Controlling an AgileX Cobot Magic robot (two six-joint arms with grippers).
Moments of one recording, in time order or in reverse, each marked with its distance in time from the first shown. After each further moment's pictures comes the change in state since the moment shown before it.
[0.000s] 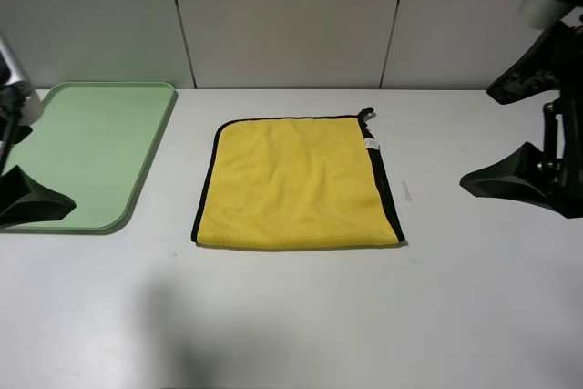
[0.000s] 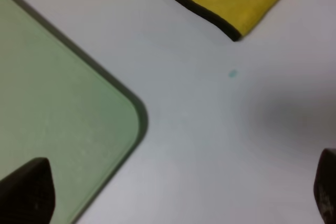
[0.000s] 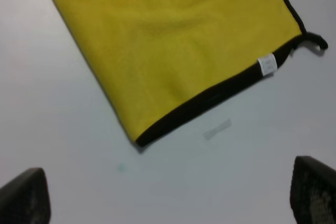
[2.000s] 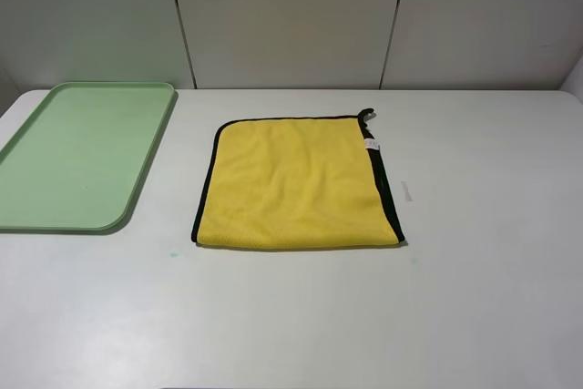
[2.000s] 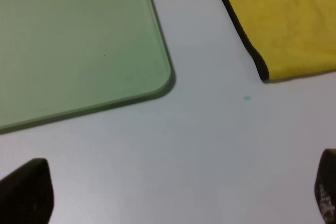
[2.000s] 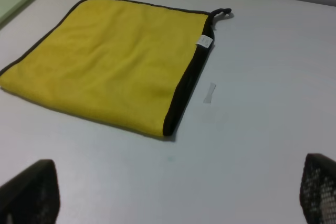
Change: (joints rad) left arm 0.234 -1.017 0.204 0.017 0.360 -0.524; right arm 0.000 -1.037 0.343 -0.164 0.194 0.903
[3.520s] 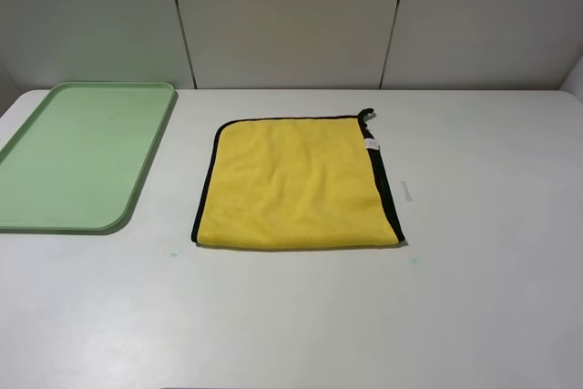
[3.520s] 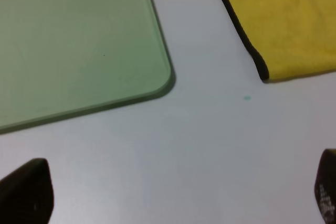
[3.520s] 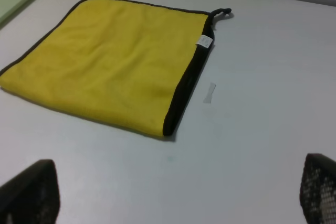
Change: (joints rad) left arm 0.000 0.000 0.000 0.000 0.000 0.000; right arm 0.000 0.000 0.000 0.000 0.000 0.000
